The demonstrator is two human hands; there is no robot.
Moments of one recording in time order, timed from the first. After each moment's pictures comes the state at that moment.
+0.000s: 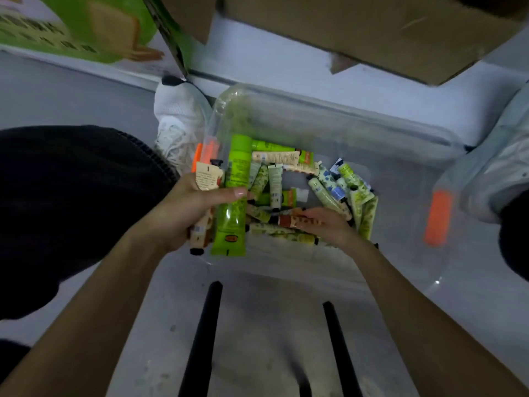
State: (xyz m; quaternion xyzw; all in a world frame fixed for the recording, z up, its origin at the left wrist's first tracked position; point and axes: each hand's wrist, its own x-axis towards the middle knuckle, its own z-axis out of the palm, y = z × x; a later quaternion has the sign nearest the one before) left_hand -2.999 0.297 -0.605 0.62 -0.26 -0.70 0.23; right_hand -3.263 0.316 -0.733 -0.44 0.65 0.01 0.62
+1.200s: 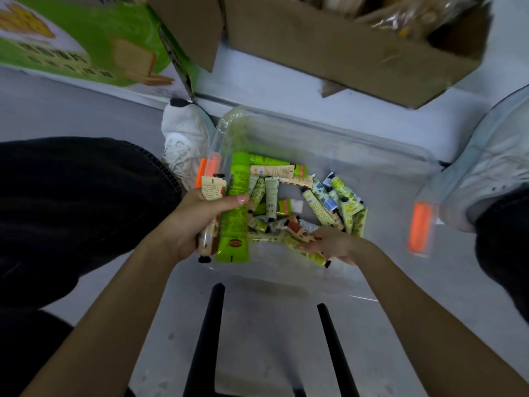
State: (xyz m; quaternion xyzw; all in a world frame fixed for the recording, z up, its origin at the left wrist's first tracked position) left_hand -3.004 0.297 -0.591 0.63 -0.21 -0.71 0.24; right_hand -3.271 0.308 -0.696 -0.36 0.62 0.17 0.68
